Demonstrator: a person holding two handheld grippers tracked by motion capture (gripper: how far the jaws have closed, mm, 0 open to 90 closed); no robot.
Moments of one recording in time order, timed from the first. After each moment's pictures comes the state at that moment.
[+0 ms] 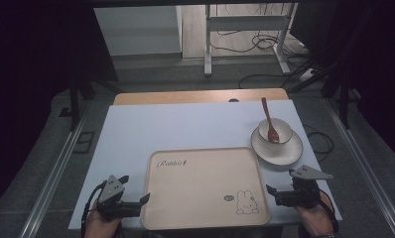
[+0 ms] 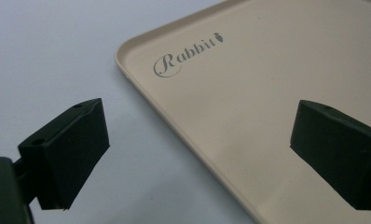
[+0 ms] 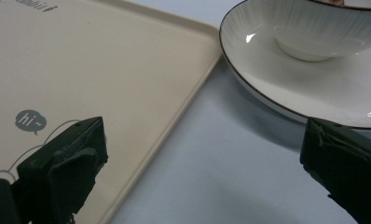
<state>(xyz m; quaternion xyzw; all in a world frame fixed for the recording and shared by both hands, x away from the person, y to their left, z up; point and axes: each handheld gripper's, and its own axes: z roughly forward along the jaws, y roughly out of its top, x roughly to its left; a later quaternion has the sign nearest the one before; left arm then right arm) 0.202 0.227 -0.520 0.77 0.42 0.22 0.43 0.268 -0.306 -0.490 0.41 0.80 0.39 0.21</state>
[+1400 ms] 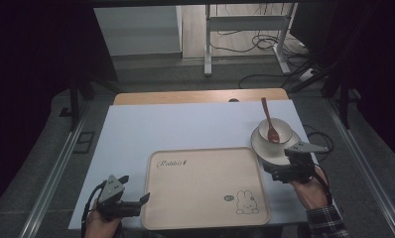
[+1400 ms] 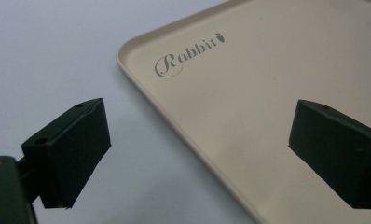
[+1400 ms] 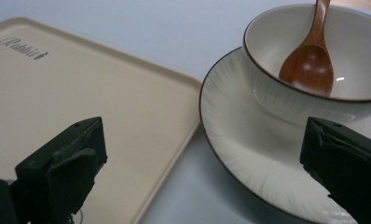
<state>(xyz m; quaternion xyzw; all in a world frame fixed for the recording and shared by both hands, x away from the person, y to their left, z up) 0.202 0.227 -0.520 0.76 0.43 0.22 0.43 0.325 -0.297 -0.462 0.41 0.80 0.40 0.19</state>
